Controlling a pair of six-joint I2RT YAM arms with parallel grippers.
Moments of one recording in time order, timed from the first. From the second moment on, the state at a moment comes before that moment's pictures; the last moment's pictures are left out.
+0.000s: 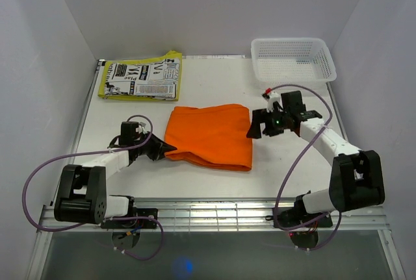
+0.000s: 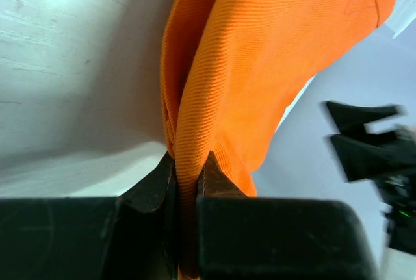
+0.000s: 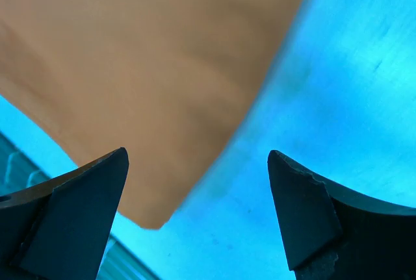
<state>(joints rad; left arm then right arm) -0.09 1.30 0.43 -0.02 0.62 -1.06 0.28 1.39 0.96 -0.42 -0.48 0.01</state>
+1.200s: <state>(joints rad) -0.13 1.35 0.80 -0.23 0.56 -0.79 0.22 1.44 0.80 -0.28 -0.70 0.51</state>
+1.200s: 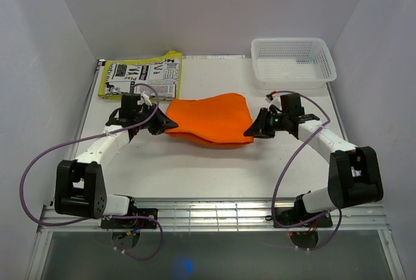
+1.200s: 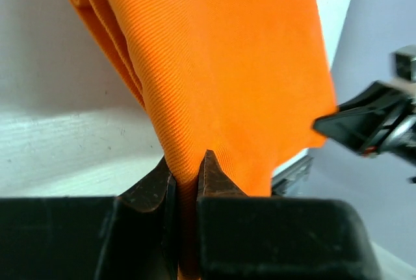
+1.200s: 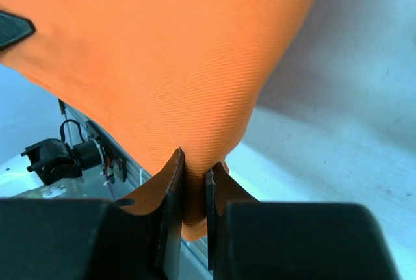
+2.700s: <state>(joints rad) 0.05 1.77 1.60 -0.19 0.25 -0.03 0.57 1.87 1.68 -0.11 -0.26 0.03</state>
